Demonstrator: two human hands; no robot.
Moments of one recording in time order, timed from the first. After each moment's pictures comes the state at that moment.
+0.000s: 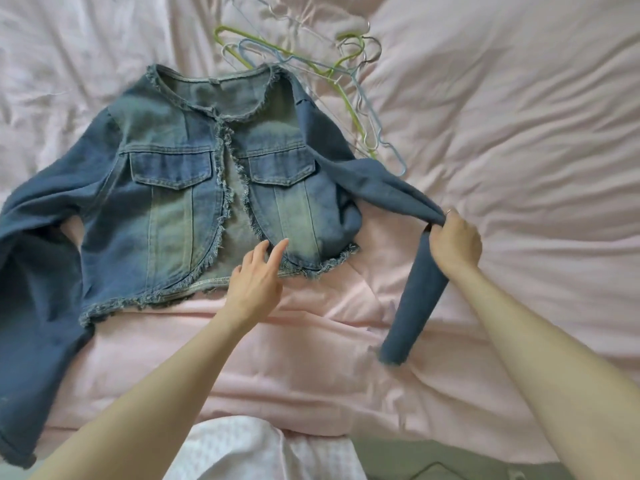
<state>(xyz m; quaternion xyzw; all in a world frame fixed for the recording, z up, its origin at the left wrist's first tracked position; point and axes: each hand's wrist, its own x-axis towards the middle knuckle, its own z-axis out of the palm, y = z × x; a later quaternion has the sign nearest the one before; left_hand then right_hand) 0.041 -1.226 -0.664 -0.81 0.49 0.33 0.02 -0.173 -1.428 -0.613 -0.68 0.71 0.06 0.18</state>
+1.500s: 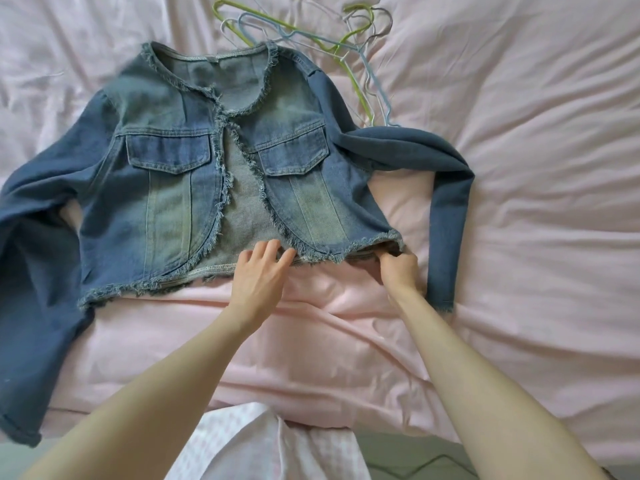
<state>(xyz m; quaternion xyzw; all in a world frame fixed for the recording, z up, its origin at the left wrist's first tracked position) 0.029 -1.219 -0.683 -0.78 0.61 0.14 0.03 -0.147 -1.356 -0.678 -0.42 0.76 -0.08 0.49</state>
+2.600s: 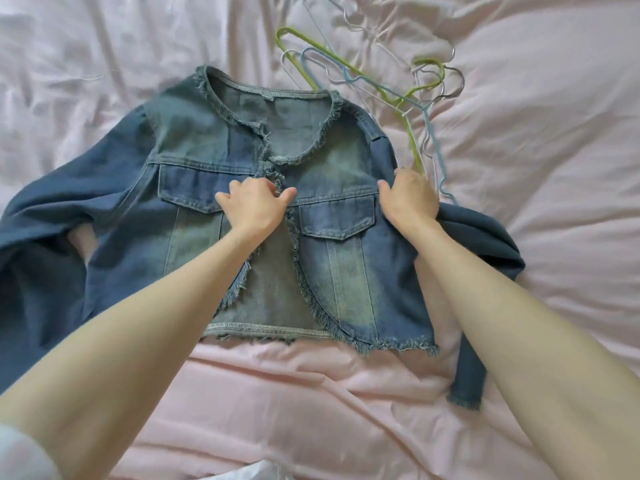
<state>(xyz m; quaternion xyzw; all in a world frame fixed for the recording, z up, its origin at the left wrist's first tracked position) 0.170 -1.356 -0.686 -0.93 0.25 0.26 -0.08 0.020 -1.499 -0.655 -0.81 0.55 0.12 0.18</state>
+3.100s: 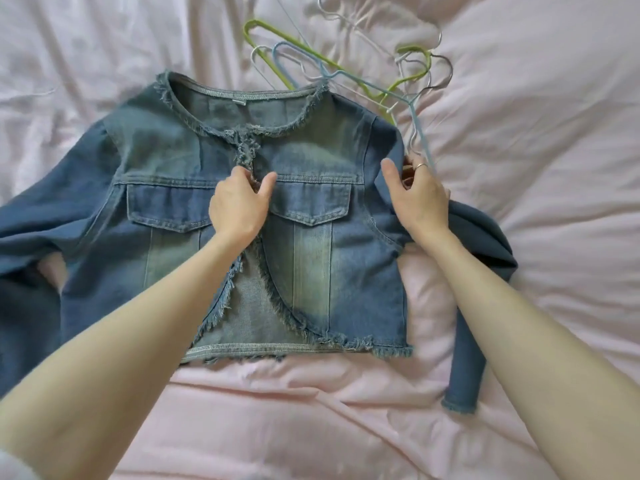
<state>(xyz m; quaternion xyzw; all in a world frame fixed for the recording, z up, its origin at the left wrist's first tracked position) 0.180 -1.378 -0.700 -0.93 0.22 0.25 -0.15 -0.006 -1.530 -0.674 -0.78 0.56 -0.01 0.27</state>
